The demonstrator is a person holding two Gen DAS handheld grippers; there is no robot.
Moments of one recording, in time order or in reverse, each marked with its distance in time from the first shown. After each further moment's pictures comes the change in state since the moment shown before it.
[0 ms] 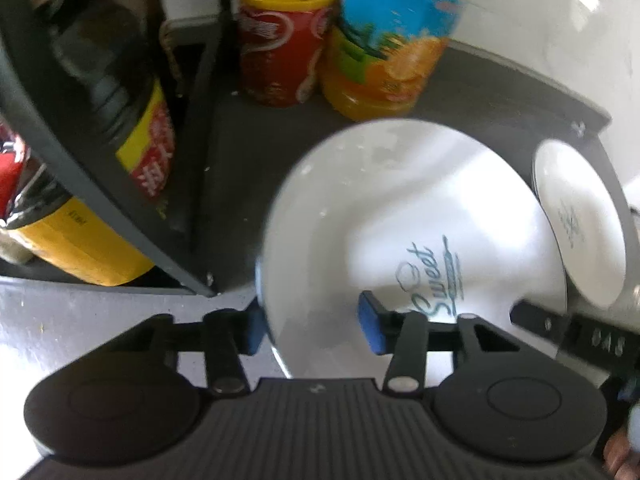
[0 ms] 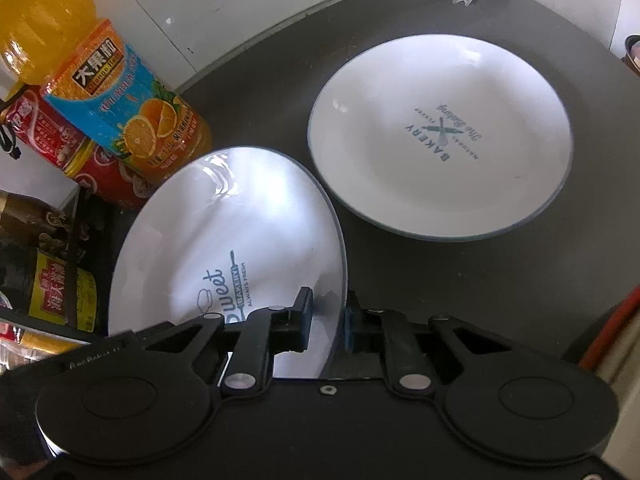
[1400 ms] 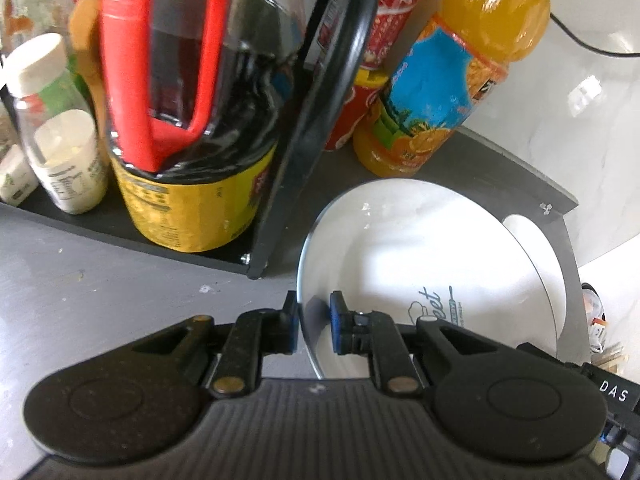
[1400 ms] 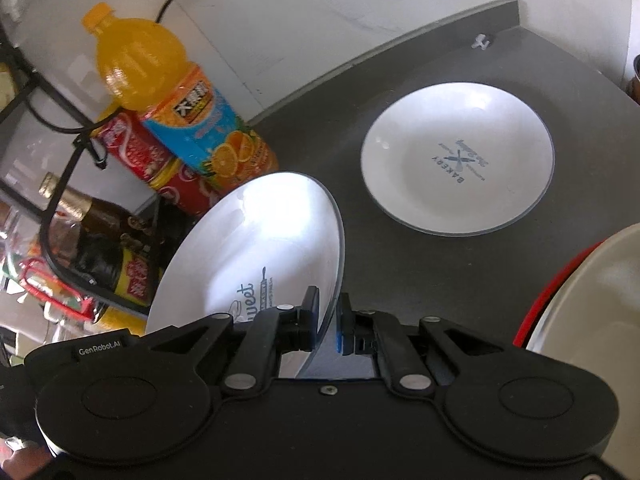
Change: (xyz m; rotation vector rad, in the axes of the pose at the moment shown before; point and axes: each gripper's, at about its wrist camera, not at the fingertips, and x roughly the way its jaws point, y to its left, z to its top) left arm -0.085 0.060 -0.027 -0.196 -0.106 -0.117; right arm -0.068 0.010 -0.016 -0.035 -0.081 0.135
